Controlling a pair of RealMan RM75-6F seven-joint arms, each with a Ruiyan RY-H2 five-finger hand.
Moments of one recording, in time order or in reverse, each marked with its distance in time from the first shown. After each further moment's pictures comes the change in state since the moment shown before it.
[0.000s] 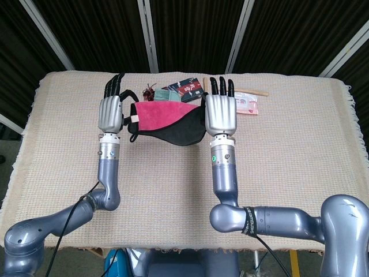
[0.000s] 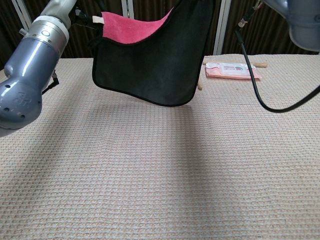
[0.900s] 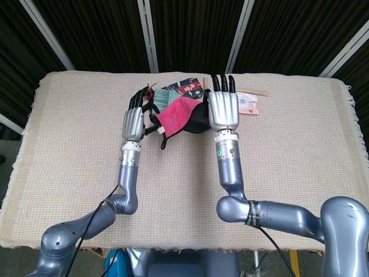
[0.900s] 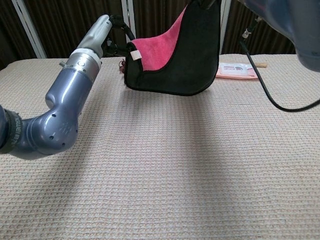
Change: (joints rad) left arm -0.065 -0.194 0.030 0.226 0.004 -0.059 -0.183; right arm -0.058 0.001 -0.085 0.086 -0.115 -0.096 0.130
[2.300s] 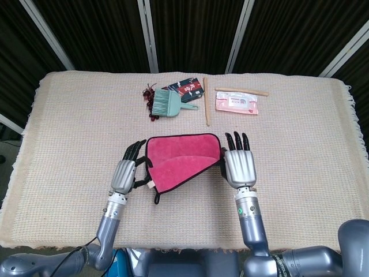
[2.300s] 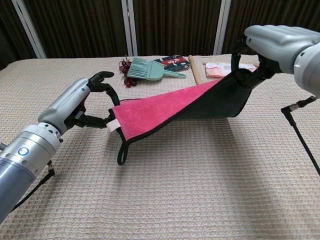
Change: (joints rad) left arm 0.460 0.113 0.361 -0.498 0.241 0.210 0.122; right arm -0.309 -0.006 -0.313 -0.413 -0.211 0.260 -0.076
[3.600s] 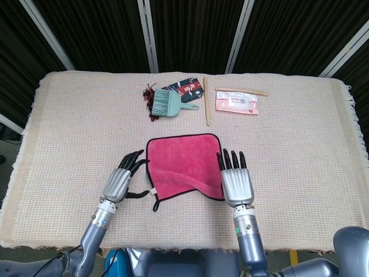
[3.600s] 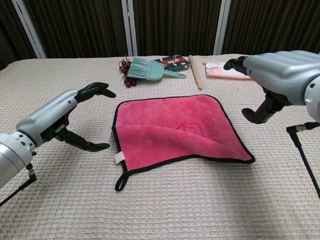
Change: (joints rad) left arm 0.082 0.186 0.071 -0.183 0.105 -0.079 0.033; right arm -0.068 -0.059 -0.049 -0.166 -0.008 0.093 -0.271
